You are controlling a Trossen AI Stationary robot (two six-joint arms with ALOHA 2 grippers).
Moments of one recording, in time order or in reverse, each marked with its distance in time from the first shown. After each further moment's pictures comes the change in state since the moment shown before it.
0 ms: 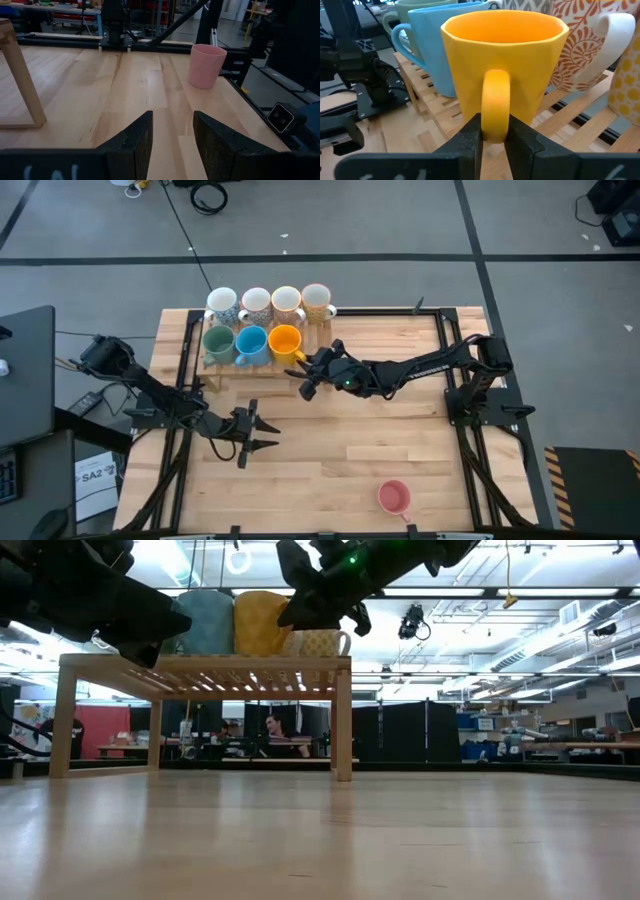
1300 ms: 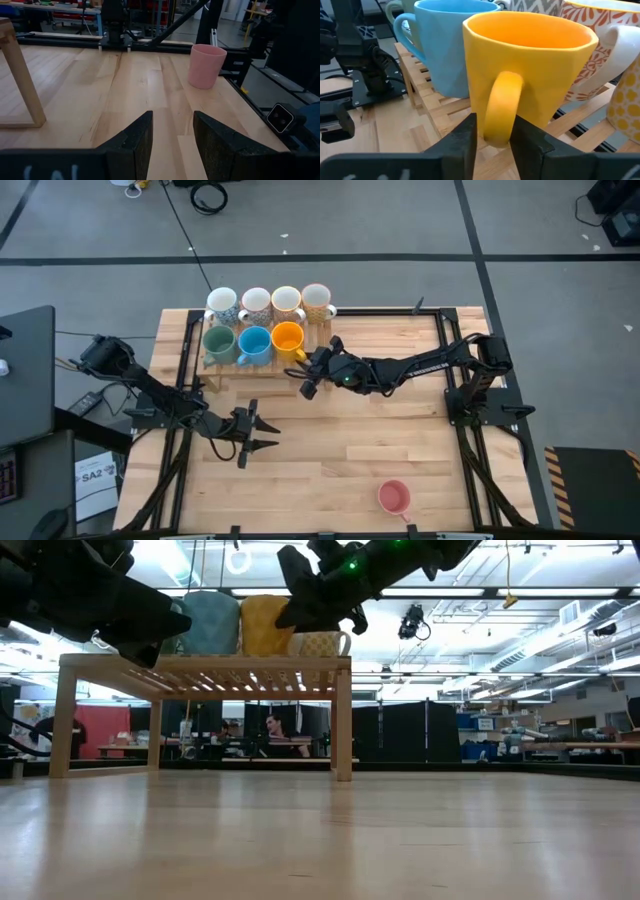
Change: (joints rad) left arm 0.000 0.000 0.000 0.000 0.000 -0.004; right arm -0.021 0.000 0.000 0.000 -0.034 -0.105
